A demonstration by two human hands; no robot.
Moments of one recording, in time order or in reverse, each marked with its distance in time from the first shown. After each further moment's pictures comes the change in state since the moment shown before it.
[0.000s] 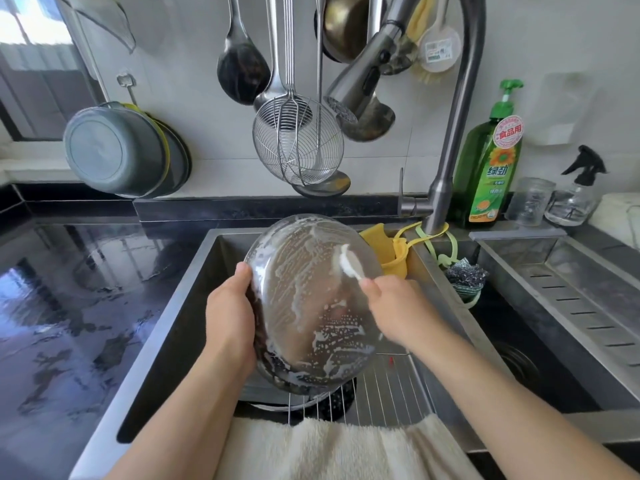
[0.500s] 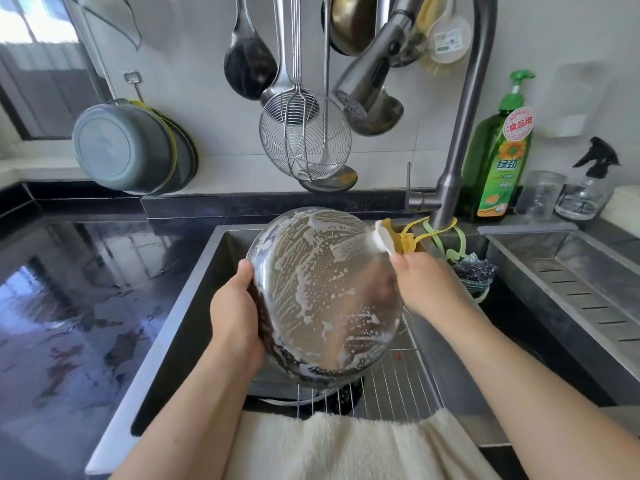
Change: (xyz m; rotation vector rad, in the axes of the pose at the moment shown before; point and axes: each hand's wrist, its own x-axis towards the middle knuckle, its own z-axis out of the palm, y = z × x) left_hand -0.003 0.003 -0.002 -0.096 0.039 -0.074; right_hand 0.020 0.009 -0.019 -0.048 0.109 0.056
